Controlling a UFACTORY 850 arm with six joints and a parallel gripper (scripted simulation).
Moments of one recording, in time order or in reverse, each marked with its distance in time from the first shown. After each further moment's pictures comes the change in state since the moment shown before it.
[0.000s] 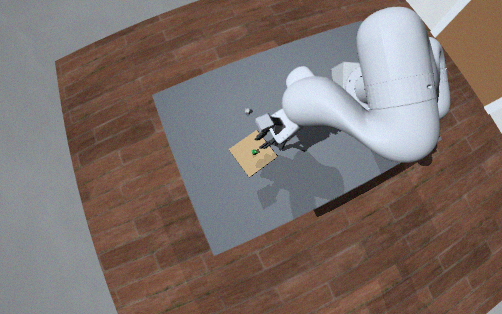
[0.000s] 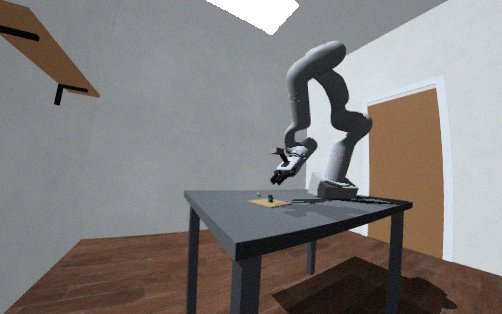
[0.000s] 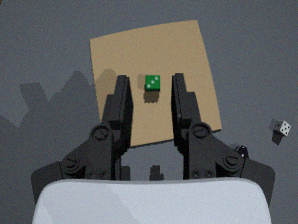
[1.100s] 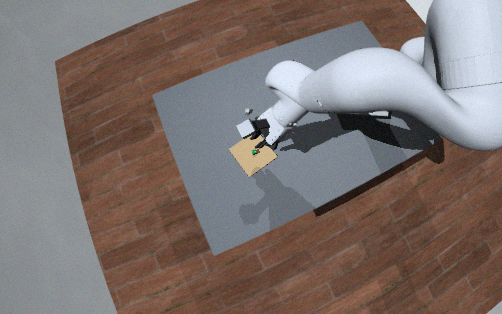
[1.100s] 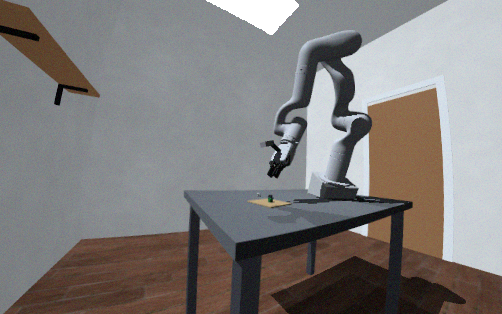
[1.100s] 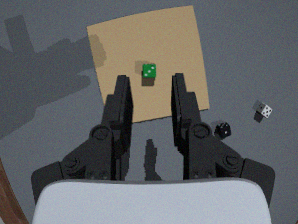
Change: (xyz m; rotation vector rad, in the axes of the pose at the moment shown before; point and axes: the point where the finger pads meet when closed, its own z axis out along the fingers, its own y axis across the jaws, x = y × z) arm 0.037 0.001 -0.004 -0.018 -0.336 -0.014
